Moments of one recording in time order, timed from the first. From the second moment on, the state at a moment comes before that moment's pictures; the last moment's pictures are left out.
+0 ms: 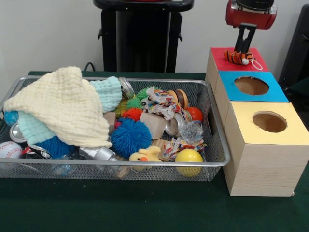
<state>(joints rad) 0.23 -0.77 -0.20 1.85 0.20 0.63 1.83</state>
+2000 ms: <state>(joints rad) 0.23 -0.74 -0.17 1.96 0.29 0.48 1.83</state>
